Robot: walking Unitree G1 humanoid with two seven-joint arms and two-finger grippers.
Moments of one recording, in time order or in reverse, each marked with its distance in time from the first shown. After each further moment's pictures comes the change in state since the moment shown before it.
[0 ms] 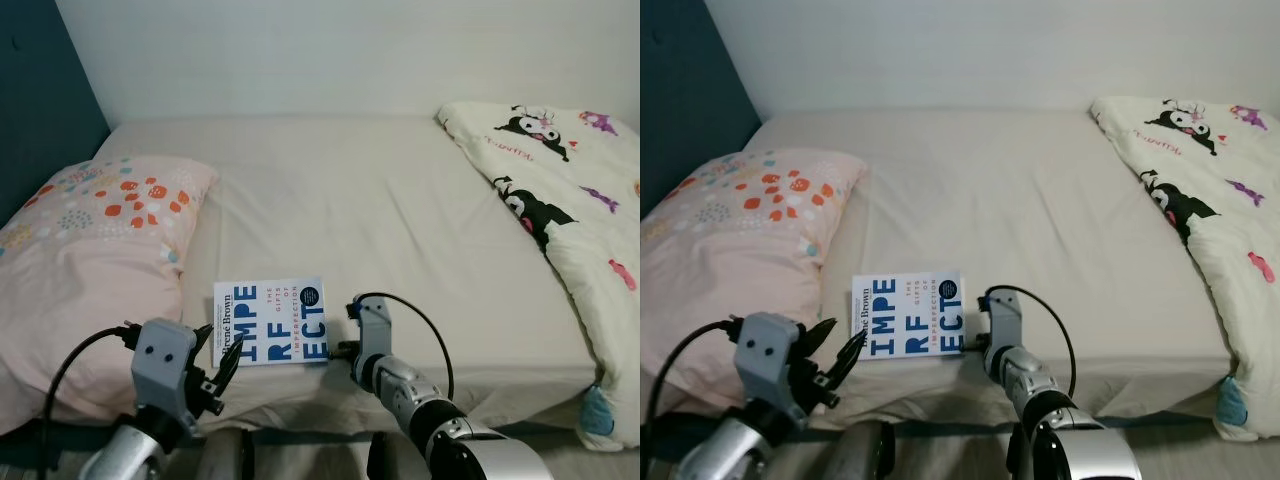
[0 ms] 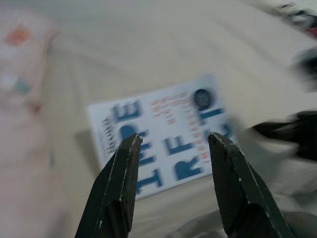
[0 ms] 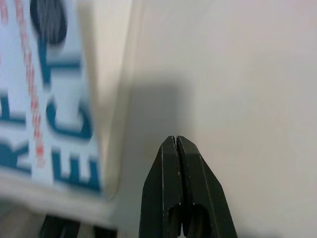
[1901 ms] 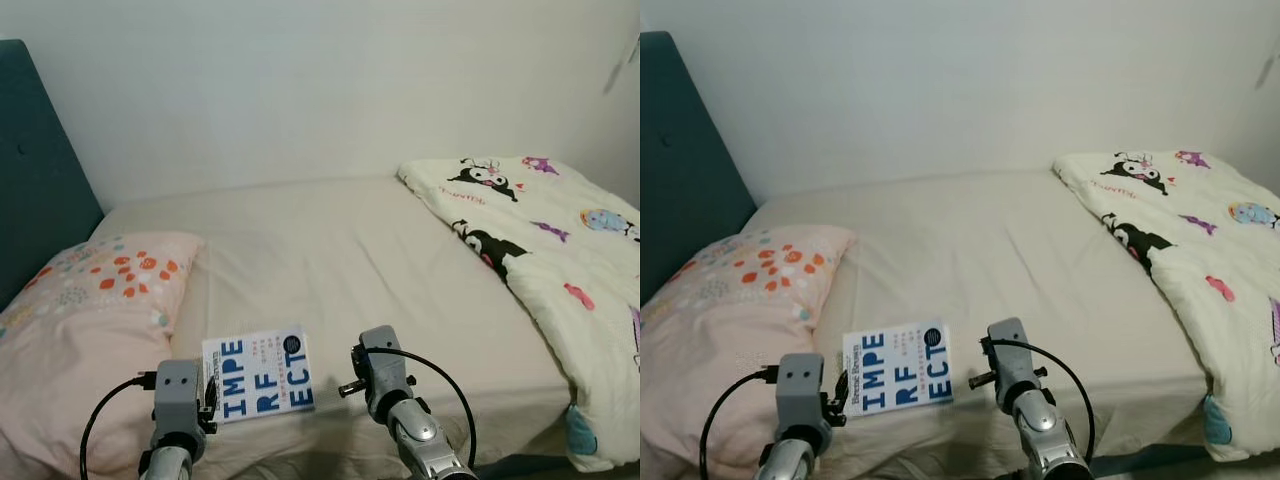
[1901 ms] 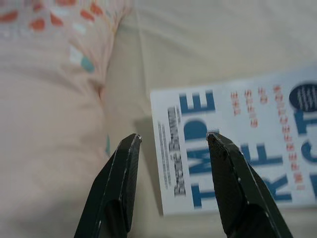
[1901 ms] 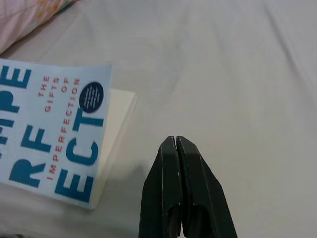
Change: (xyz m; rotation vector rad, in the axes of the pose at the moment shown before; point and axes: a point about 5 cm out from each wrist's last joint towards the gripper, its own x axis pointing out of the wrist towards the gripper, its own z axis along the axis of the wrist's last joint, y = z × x) left arm 0.023 0.020 -0.102 0.018 0.196 0.333; right arm -0.028 -0.002 -0.049 -0.270 -0.190 0.055
